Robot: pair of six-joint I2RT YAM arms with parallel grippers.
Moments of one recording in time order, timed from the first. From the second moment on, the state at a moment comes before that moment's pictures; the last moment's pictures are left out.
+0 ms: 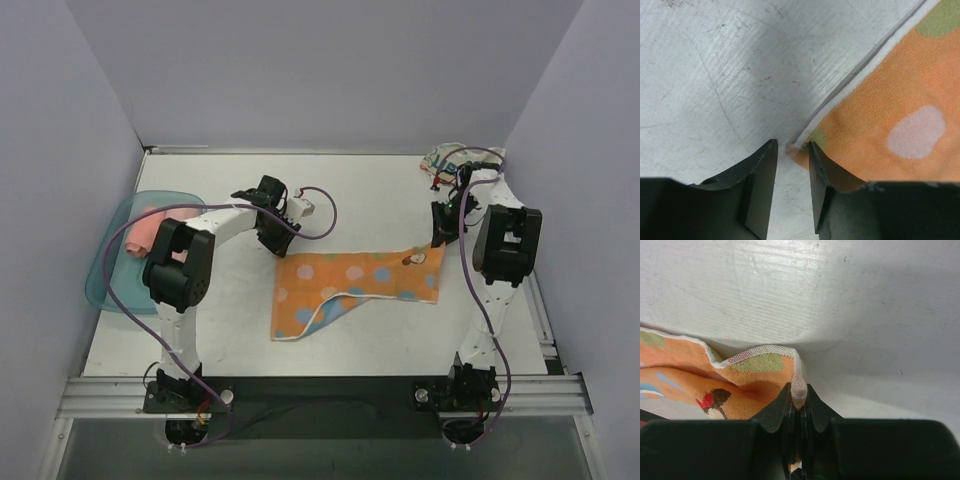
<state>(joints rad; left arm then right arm) -0.43 2.03 1.45 -0.63 0.22 0.33 -0.12 2.24 1.78 -1.16 -0.27 -0.22</state>
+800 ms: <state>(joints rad) -0.31 1.35 1.35 -0.69 0.32 0.32 -0.14 1.58 1.60 -1.16 -0.51 -0.33</state>
